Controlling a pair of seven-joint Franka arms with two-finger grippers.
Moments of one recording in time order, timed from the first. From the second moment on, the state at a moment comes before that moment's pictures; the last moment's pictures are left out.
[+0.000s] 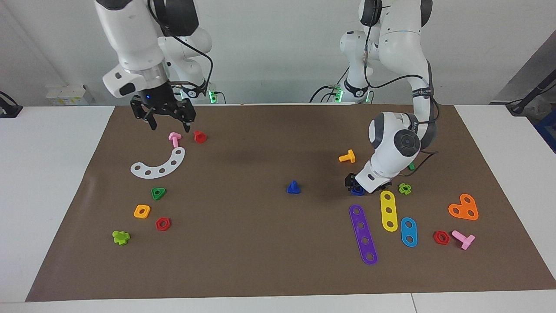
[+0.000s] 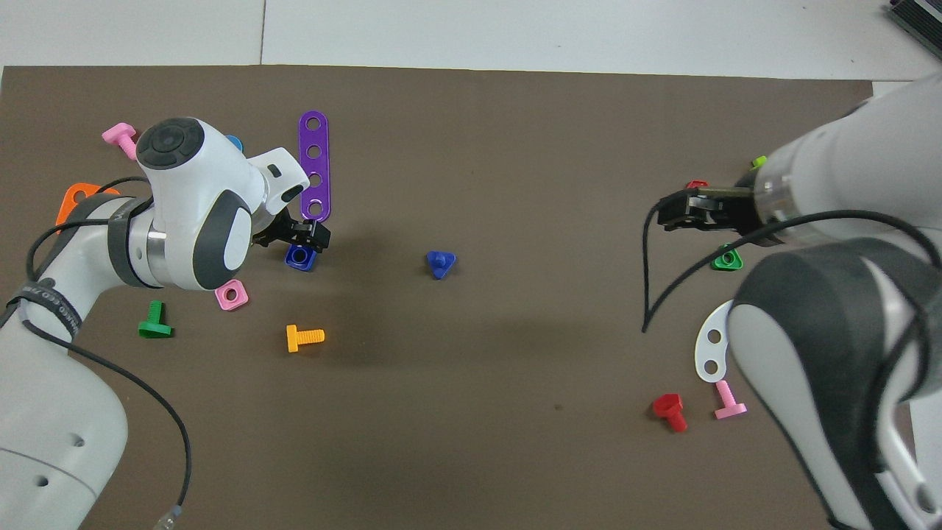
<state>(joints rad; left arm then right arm) -0.30 0.39 0.06 -1.79 -0.12 2.10 0.02 0.38 0.08 -0.11 -1.64 -0.02 1.80 0.42</state>
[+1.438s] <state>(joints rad) -0.07 -0.13 0.07 -1.78 0.02 1.61 0.10 0.75 0.66 -0.12 -1.44 -0.02 2.24 0.71</state>
